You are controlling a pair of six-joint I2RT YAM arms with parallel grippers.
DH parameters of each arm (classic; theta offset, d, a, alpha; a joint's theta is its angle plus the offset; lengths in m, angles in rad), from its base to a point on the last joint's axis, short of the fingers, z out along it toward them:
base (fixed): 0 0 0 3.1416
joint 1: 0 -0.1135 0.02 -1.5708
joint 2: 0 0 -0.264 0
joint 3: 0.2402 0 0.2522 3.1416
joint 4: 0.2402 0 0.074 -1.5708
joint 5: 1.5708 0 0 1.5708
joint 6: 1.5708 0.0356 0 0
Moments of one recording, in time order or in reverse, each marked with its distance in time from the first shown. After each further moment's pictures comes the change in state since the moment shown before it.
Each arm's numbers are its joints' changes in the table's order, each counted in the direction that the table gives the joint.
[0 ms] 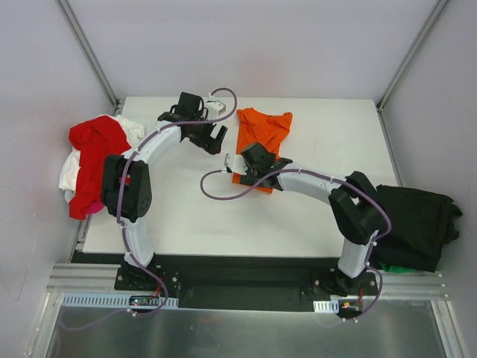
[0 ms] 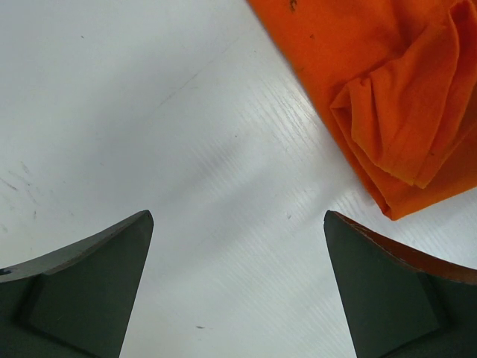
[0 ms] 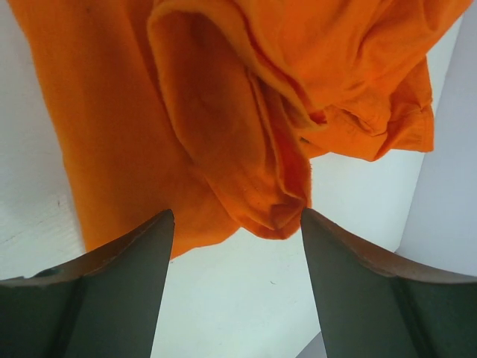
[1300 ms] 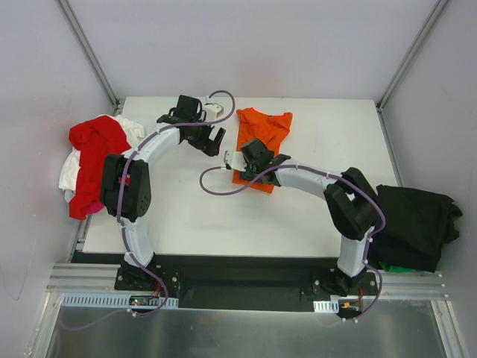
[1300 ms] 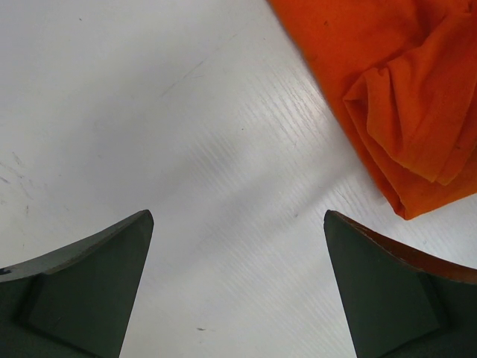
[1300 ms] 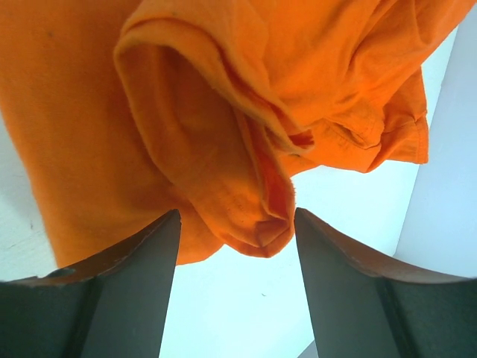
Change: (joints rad) left arm -0.019 0.000 -0.046 -0.040 0.003 -0.002; right arm 0.023 -0.063 0.049 -0.007 -0.021 -0.030
